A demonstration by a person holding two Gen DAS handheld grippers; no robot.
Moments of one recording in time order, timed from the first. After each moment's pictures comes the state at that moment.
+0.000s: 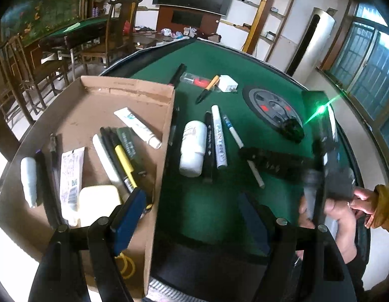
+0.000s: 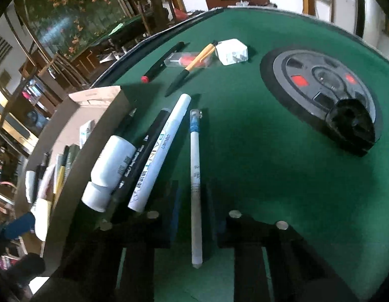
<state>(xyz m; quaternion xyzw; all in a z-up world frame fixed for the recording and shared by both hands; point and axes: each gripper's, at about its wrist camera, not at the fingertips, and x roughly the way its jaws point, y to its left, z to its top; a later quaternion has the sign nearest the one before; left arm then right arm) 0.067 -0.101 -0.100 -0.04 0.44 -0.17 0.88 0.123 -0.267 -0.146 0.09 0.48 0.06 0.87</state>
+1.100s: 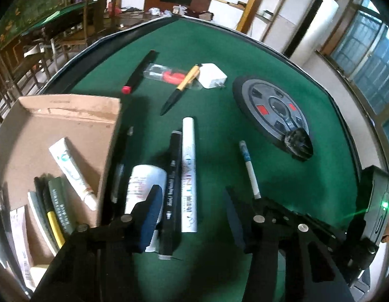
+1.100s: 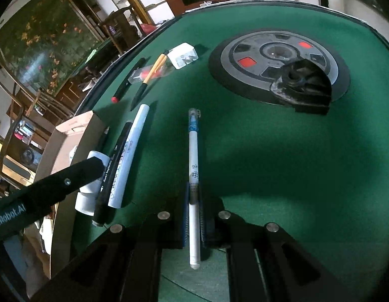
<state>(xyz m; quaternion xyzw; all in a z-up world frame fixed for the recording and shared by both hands) 0.160 -0.175 -0.116 -0.02 0.51 -0.19 0.84 0.099 -0.314 -0.147 0.19 0.47 0.00 0.86</state>
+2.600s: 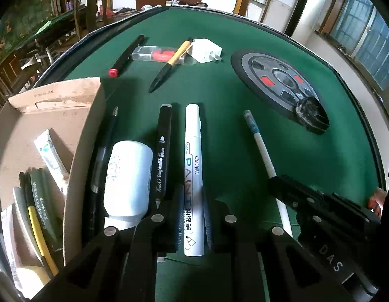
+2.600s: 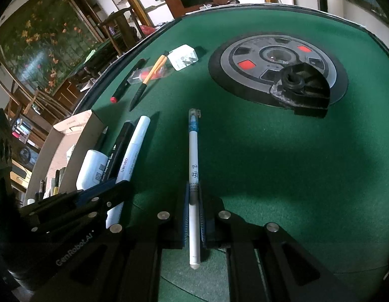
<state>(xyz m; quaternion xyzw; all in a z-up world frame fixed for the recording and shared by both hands) 0.151 -0.197 -0.150 0.04 0.51 -0.18 0.84 0.100 -0.312 -0.148 0.18 0.46 0.00 0.87</state>
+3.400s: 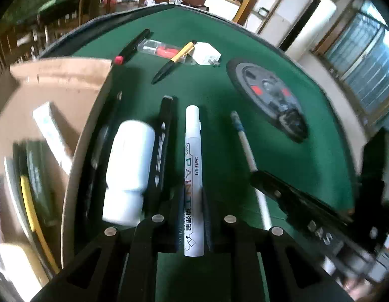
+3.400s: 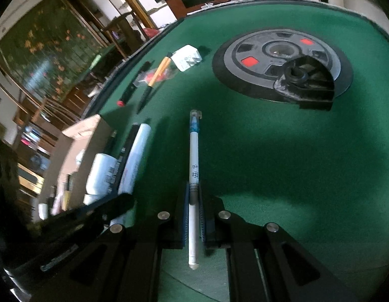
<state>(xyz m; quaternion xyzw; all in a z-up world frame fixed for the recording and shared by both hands) 0.136 -0.166 -0.141 -0.07 0.52 -0.22 0.82 0.100 -0.319 -0.147 0.23 0.45 0.03 0.86</state>
